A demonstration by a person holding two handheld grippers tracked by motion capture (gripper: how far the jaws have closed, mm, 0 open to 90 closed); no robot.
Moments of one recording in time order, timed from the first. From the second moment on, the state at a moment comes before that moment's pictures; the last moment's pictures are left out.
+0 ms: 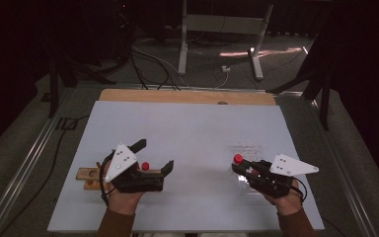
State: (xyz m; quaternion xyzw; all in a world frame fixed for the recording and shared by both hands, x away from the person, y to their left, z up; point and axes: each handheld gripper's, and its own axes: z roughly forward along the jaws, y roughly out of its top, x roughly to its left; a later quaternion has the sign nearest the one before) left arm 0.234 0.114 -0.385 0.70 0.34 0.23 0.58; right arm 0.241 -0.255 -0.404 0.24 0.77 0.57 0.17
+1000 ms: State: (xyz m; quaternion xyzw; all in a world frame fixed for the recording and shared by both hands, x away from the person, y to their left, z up) left arm 0.255 -0.011 -0.403 0.75 0.29 0.13 0.58; right arm 0.249 -0.228 -0.424 0.27 0.78 0.54 0.15
